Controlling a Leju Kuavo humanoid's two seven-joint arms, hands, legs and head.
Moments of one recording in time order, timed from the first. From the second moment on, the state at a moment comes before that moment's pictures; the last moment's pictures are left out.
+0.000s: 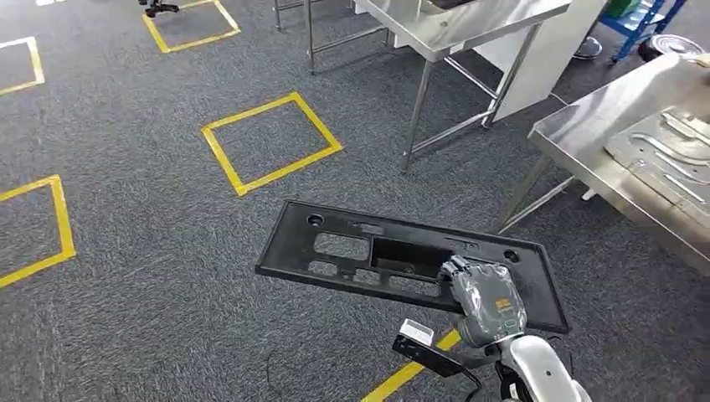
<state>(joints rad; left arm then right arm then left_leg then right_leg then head) -0.06 0.17 -1.38 -0.11 1.17 0.09 0.22 0.11 -0.10 0.23 -2.04 1.27 0.04 0.09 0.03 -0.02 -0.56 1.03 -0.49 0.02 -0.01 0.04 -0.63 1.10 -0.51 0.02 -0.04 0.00</state>
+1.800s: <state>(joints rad) -0.06 0.16 -1.39 -0.11 1.18 0.08 0.25 0.09 -0.12 0.15 -2.06 1.25 0.07 0.07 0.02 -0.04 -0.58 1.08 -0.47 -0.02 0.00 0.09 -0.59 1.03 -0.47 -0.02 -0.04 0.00</state>
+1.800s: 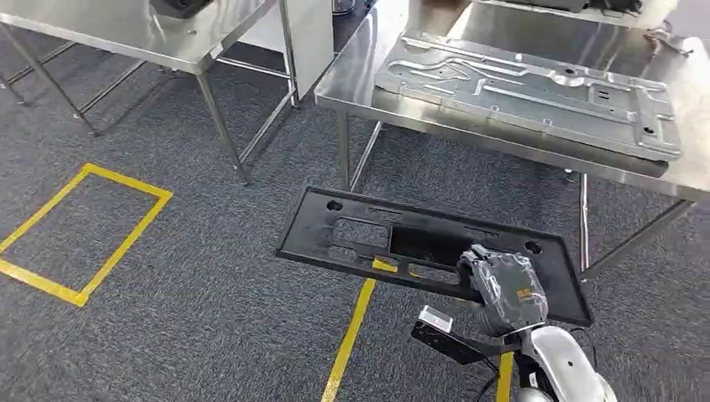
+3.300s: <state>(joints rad) -0.07 0.15 -1.40 -0.11 1.23 0.08 0.26 0.02 -0.13 0.15 -2.06 1.24 0.08 0.07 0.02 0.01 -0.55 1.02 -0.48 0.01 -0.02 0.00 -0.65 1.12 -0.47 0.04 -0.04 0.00</state>
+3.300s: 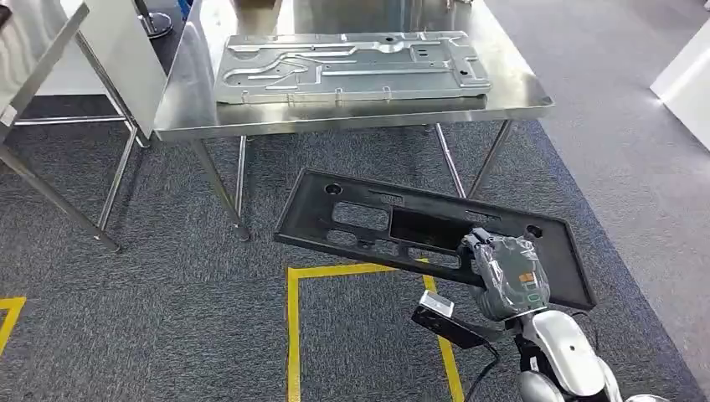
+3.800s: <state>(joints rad) -0.07 0.15 -1.39 -0.11 1.25 0.09 0.26 -0.01 -0.13 0.16 -2.06 1.24 0.08 0.07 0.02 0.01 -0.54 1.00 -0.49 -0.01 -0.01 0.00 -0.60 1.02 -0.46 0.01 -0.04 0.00</state>
